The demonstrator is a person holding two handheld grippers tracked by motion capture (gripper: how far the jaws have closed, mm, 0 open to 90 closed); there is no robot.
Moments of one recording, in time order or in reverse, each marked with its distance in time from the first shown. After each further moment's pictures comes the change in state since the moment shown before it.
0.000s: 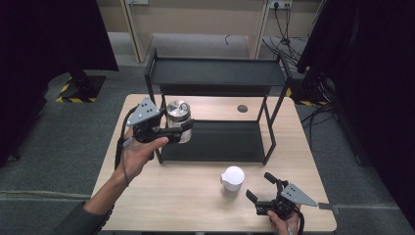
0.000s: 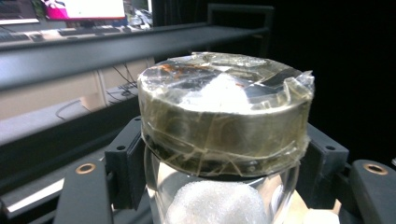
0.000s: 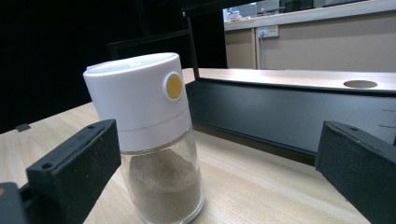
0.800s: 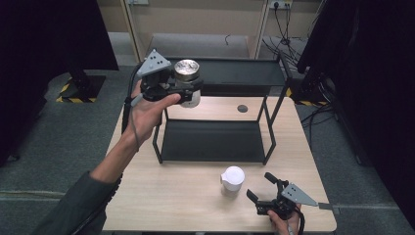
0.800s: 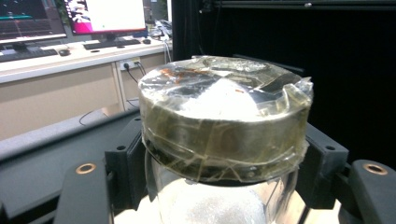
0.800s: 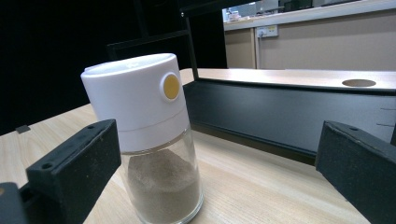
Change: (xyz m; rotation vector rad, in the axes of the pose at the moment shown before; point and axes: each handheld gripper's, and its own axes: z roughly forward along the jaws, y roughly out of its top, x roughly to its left) left arm 0.000 0.088 0.034 -0.002 0.082 -0.005; right arm -0.001 0.000 -0.001 -0.001 -0.001 0.005
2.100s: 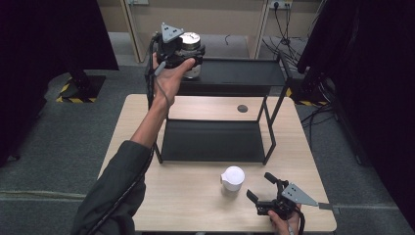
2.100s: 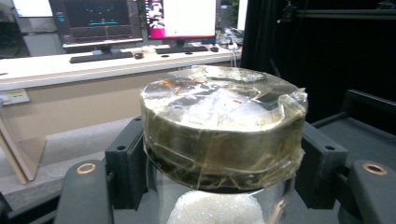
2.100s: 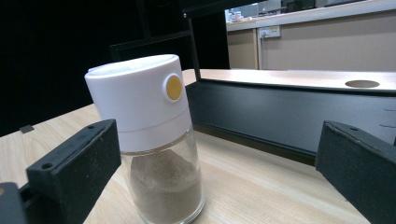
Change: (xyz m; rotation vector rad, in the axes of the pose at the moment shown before) left arm 0.003 0.015 0.085 -0.026 0.295 -0.055; right arm -0.002 0.000 0.000 -0.002 0.010 0.001
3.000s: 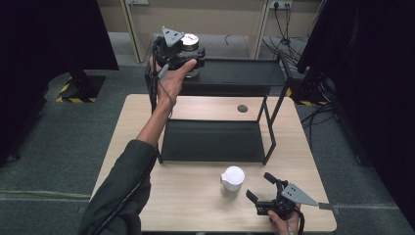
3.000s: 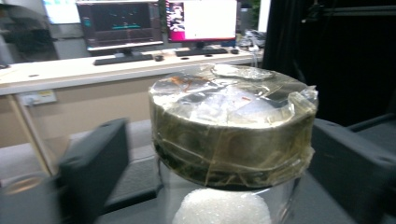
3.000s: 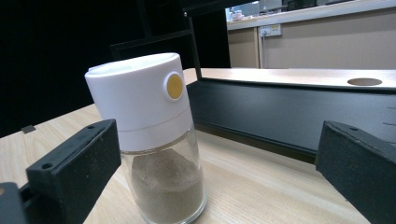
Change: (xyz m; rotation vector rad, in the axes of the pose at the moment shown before) left arm -0.010 -0.015 0.011 -0.013 0.091 0.015; right arm 0.000 0.000 0.001 0.003 0.004 0.009
